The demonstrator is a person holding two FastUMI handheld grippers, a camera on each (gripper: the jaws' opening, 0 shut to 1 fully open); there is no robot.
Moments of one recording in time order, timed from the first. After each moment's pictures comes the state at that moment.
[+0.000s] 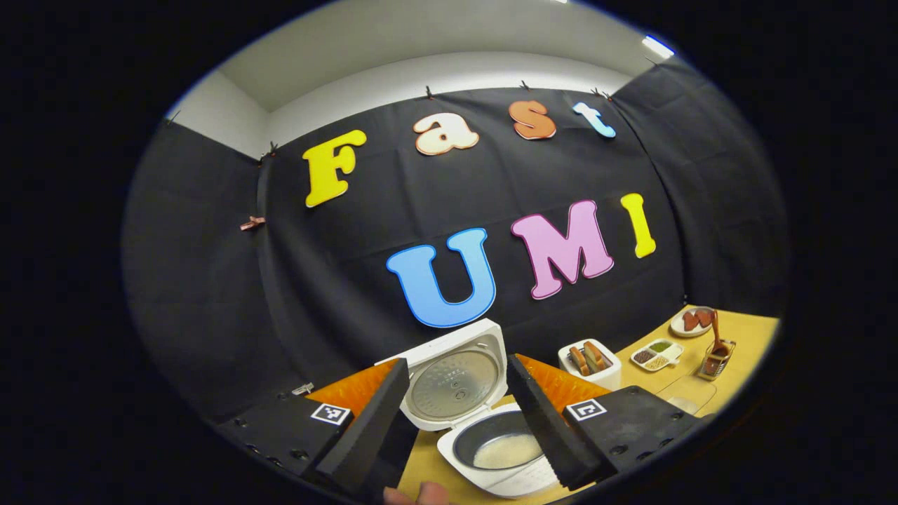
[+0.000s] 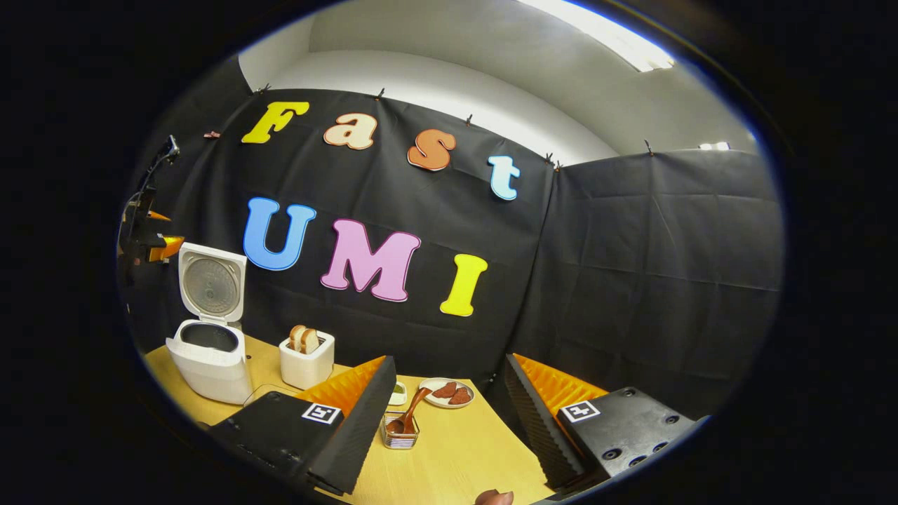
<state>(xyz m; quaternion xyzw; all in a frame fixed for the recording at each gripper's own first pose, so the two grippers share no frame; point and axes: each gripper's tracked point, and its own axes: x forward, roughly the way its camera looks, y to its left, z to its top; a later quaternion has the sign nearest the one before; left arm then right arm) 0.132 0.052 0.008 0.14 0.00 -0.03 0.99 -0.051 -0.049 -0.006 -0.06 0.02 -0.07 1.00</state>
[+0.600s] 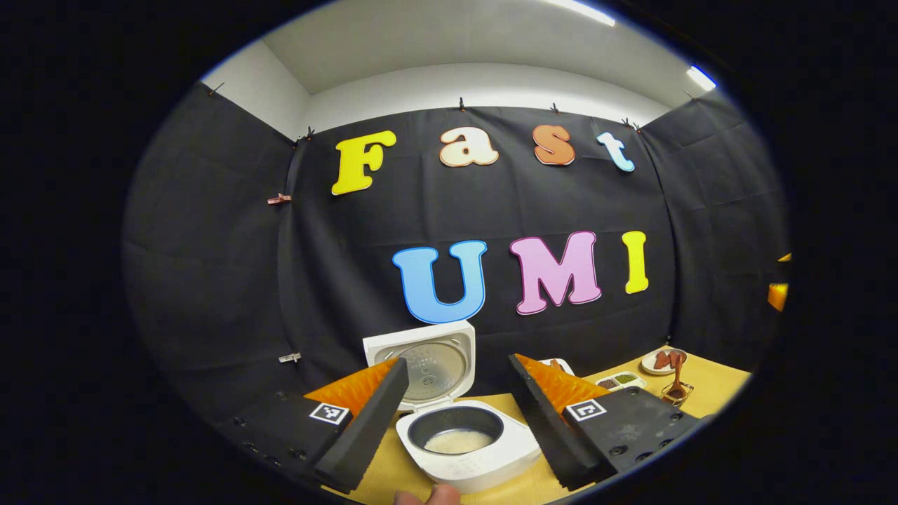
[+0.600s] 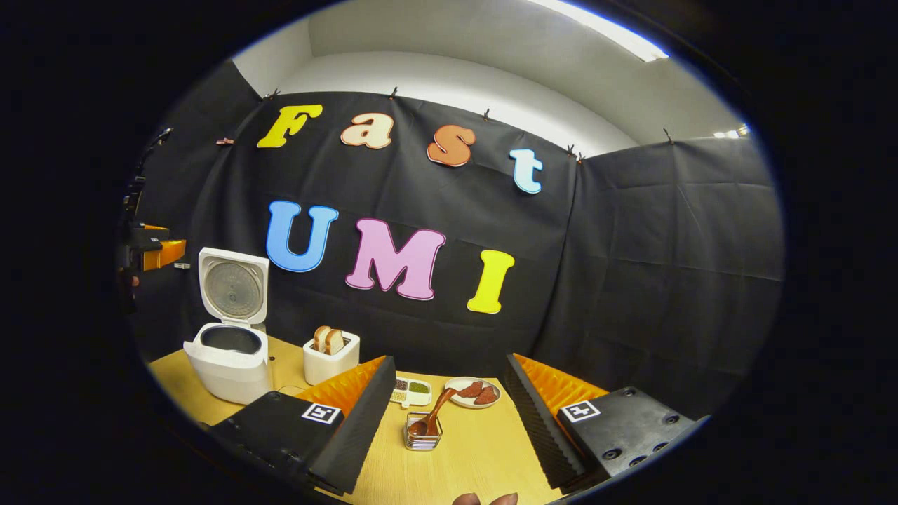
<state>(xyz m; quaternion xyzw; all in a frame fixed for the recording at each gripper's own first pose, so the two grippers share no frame) 0.061 0.006 0.005 0.07 -0.01 -0.02 1.00 -0.030 -0.041 -0.020 -0.04 0.03 -0.01 1.00</state>
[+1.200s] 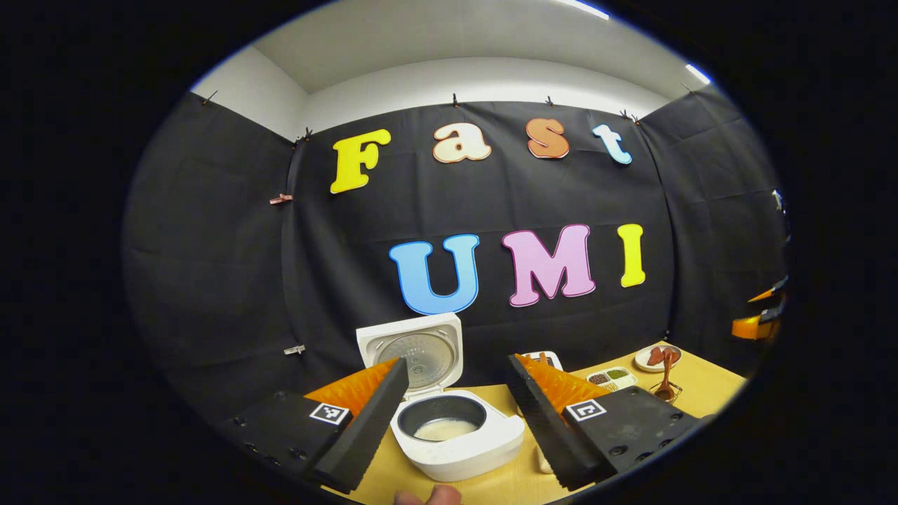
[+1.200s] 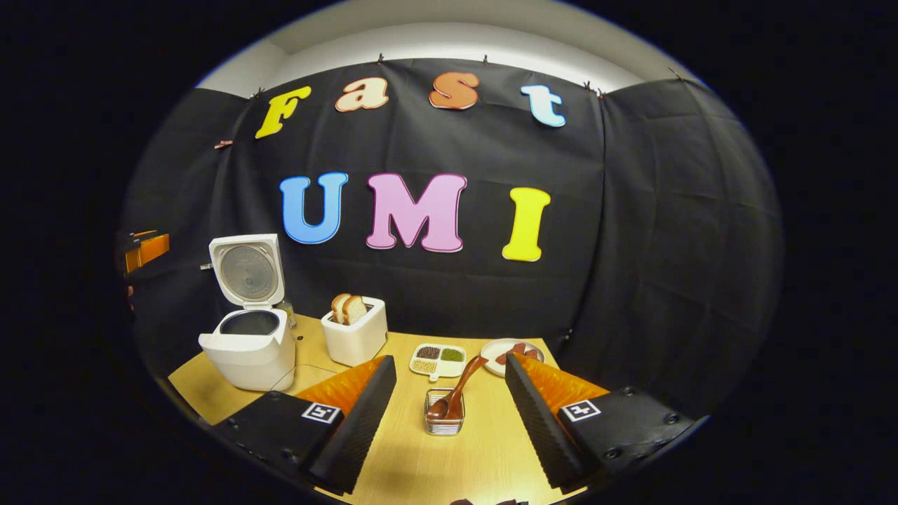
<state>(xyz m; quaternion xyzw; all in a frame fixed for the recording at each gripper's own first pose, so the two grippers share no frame) 0.033 -0.037 0.006 0.07 0.02 0.00 1.00 0.048 -0.068 -0.125 0.04 0.16 0.08 0.98</state>
